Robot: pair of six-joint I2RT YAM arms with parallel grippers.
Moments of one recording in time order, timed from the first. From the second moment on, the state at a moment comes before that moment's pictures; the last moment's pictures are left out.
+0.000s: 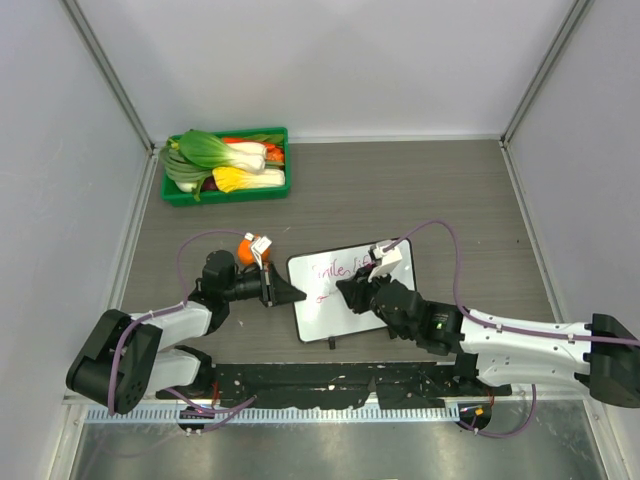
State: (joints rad) left arm -0.38 1.23 0.23 0.66 0.88 -0.68; right arm 1.20 0.97 0.50 0.14 0.53 0.60
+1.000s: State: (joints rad) left arm -0.38 1.23 0.23 0.66 0.88 -0.68; right arm 1.20 1.03 0.53 0.14 0.51 0.61
